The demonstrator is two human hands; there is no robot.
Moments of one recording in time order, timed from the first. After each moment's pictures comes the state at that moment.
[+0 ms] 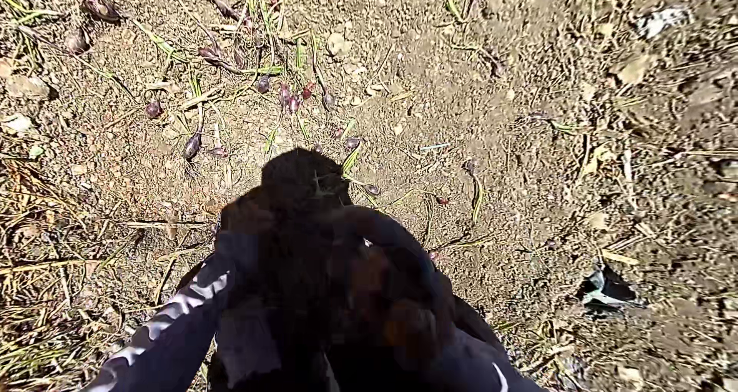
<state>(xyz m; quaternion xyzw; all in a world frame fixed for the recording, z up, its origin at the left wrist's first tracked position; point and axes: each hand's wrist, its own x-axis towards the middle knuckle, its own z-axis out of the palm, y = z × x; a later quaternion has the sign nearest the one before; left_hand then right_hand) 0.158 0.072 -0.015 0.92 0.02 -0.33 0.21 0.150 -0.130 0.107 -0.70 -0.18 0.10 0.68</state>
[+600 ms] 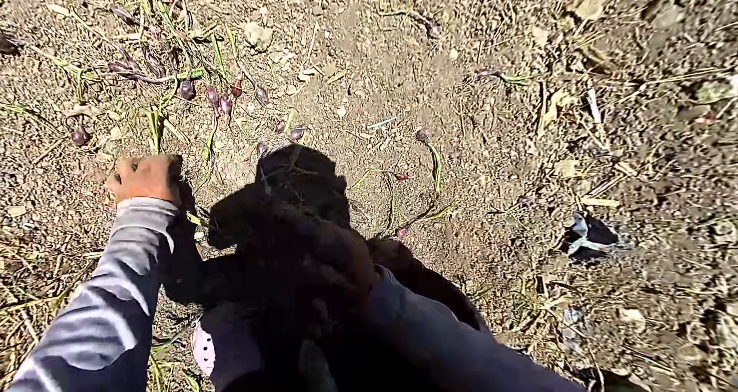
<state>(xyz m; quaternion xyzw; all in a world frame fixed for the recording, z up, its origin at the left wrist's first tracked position) 0.233 0.136 0.000 0.97 0.11 -0.15 0.15 0.159 -0.165 0.082 -0.80 -0.15 0.10 0.57</state>
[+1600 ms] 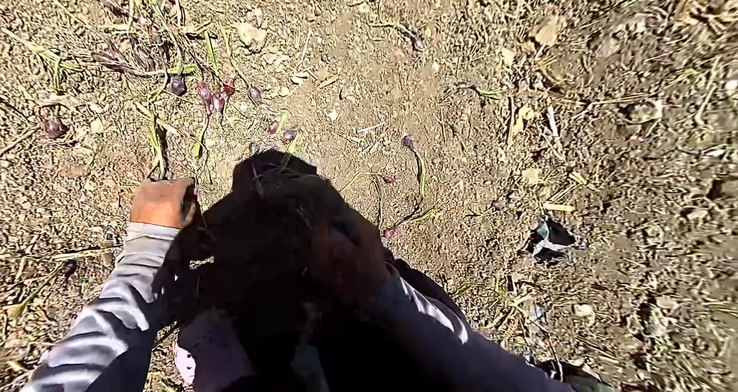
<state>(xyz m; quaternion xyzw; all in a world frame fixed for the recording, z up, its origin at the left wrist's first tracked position) 0.197 0.127 -0.031 0.97 -0.05 -0.07 0.22 0.164 -0.164 0.092 -0.77 -0.06 0.07 0.64</state>
